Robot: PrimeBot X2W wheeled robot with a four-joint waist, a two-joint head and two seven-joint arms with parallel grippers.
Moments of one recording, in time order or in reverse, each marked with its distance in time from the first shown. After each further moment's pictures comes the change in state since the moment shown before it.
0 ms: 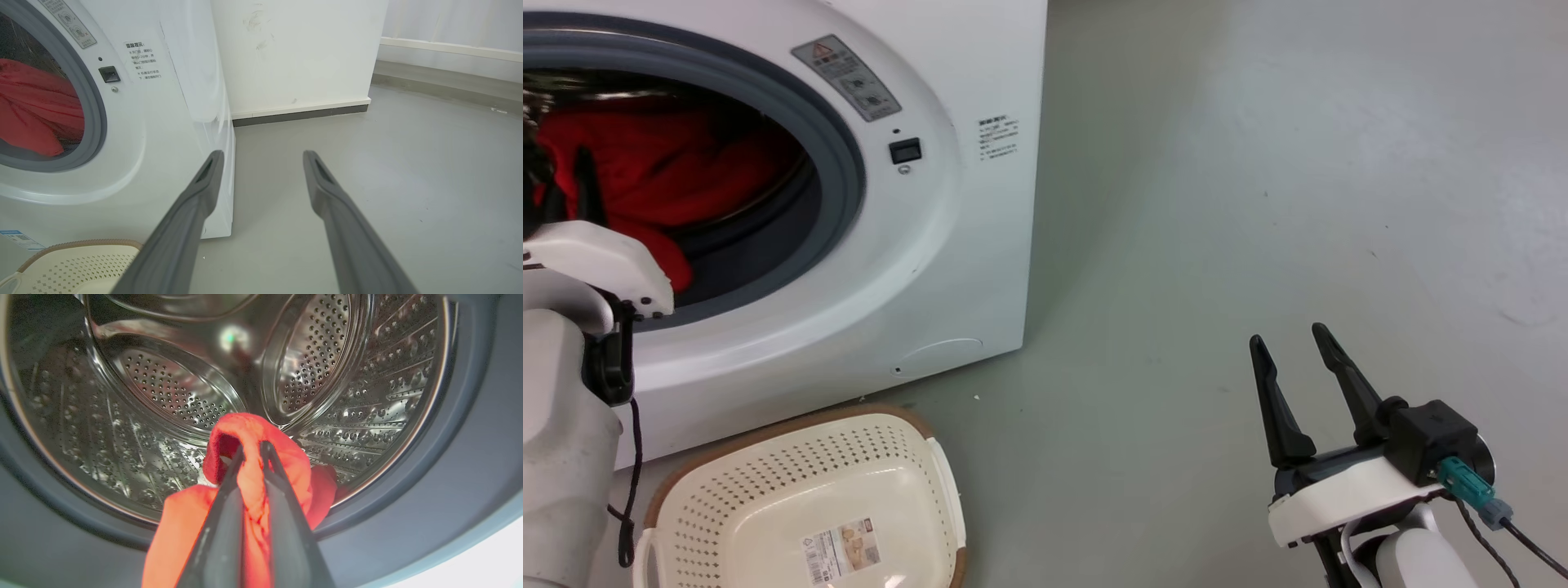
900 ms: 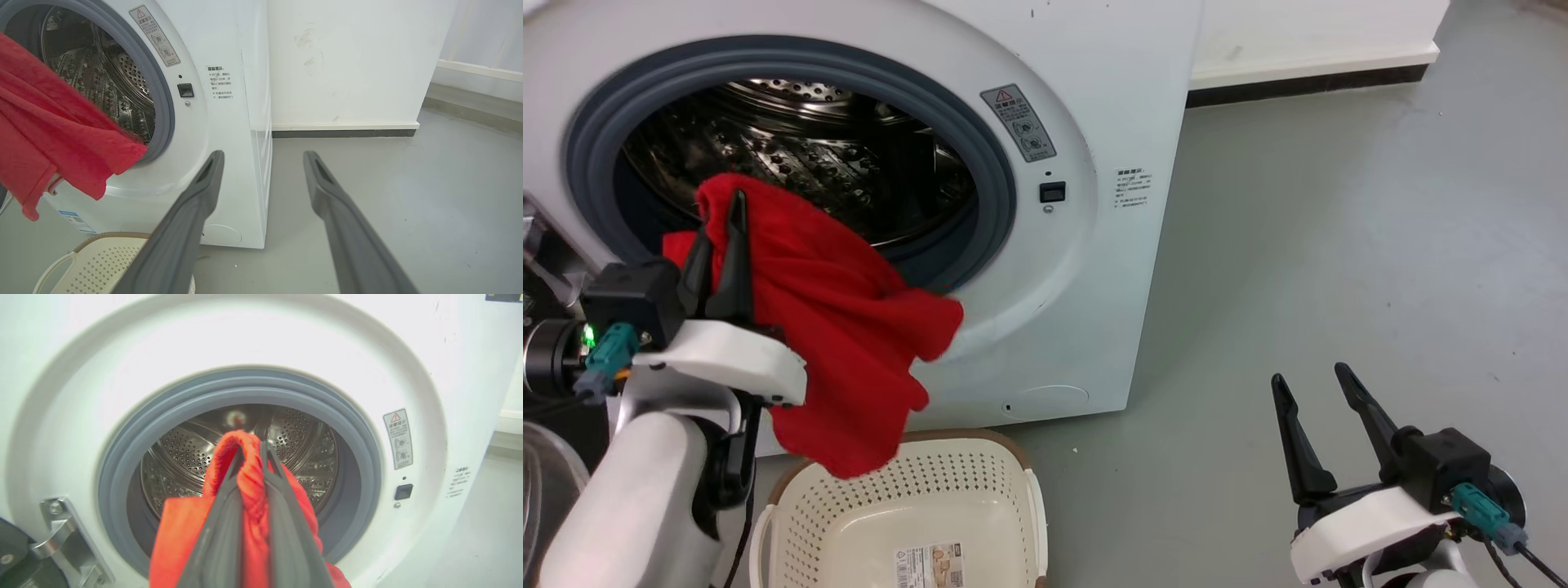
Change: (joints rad) left arm 0.342 -0.047 -0.050 -0.648 0.027 0.121 0.081; right arm 0.106 0.000 -0.055 -0.114 -0.058 0.000 0.118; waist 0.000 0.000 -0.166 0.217
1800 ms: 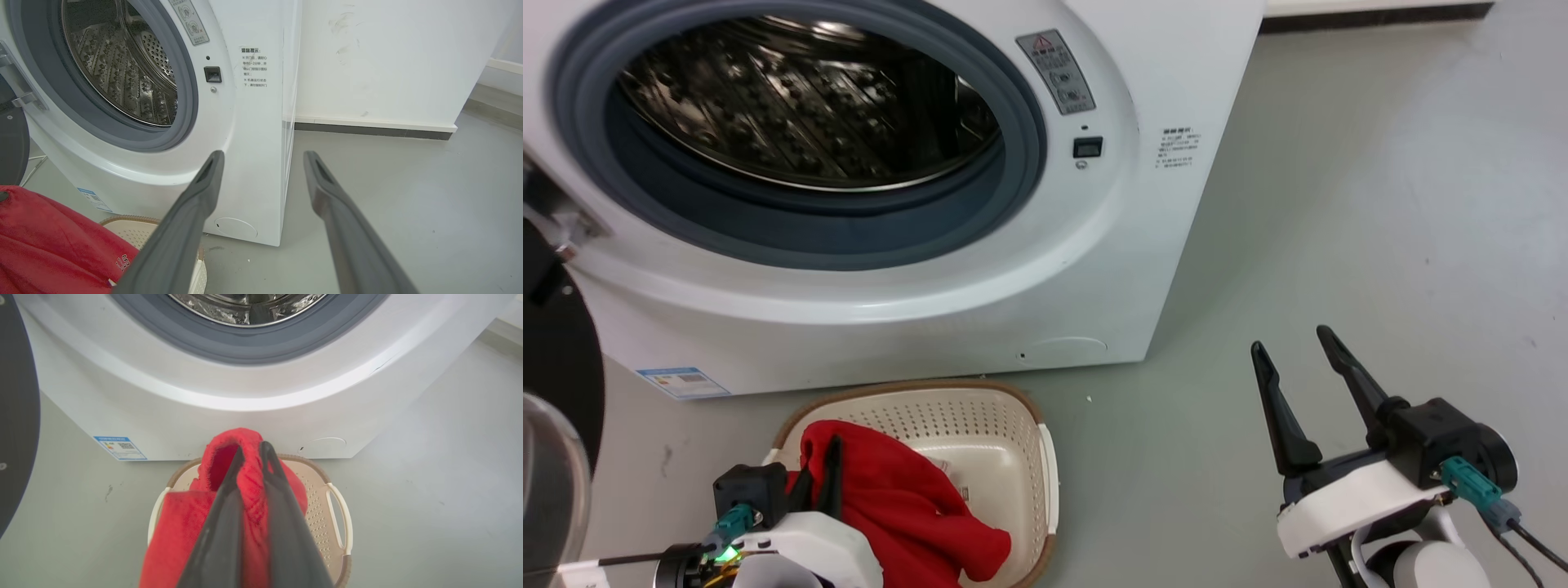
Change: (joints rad) left arm 0.376 -0.096 -0.090 -0.007 -0.076 0.074 0.045; right arm -0.027 0.000 0.035 -0.061 -0.032 0.000 0.039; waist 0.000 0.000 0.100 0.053
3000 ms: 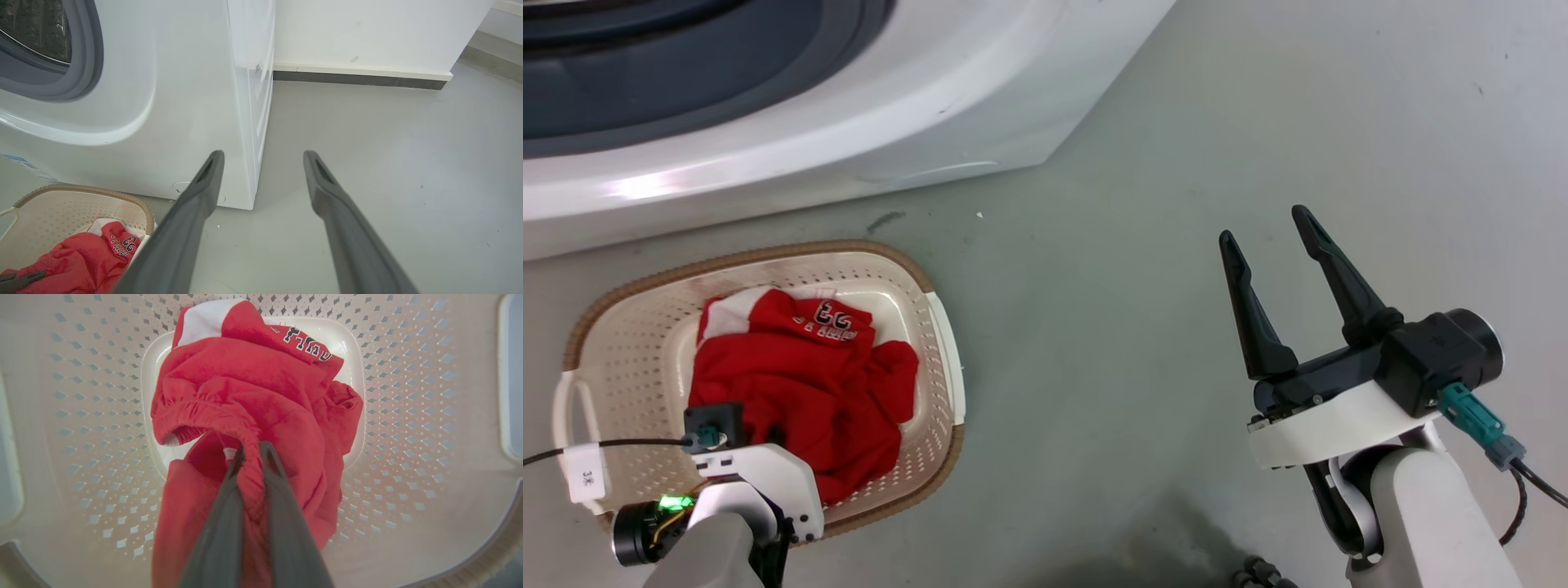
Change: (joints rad) left arm -0.495 -0.101 -0.017 1.013 -0.034 -0.224 -0.139; right arm -0.214 0.000 0.072 0.003 0.008 0.000 -0.075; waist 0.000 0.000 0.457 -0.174
